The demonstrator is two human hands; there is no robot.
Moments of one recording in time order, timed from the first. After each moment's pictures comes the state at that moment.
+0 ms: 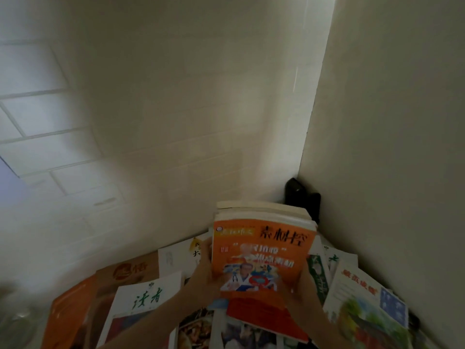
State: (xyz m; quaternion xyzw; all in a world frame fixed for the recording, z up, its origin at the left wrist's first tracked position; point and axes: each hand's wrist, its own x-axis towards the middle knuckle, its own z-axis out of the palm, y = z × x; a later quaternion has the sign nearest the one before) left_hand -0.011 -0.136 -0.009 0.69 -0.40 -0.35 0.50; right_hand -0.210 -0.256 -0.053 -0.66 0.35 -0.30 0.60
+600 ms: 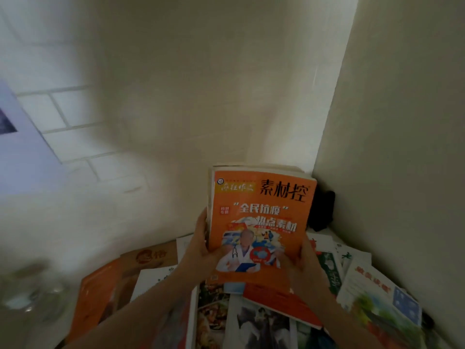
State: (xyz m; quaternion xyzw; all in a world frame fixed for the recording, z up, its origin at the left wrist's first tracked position) left_hand 0.005 -0.098 0.044 0.61 -0.40 -0.31 0.60; right_hand -0.180 -0.232 0.000 -0.66 0.33 -0.32 0.60
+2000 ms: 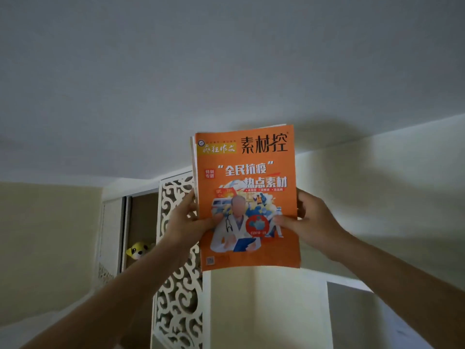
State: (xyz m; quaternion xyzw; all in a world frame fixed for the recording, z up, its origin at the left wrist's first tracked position) left_hand 0.062 0.488 0.521 0.69 -0.13 0.37 0.60; right_hand 0.139 0.253 0.528 -0.72 -0.38 -0.23 0.54
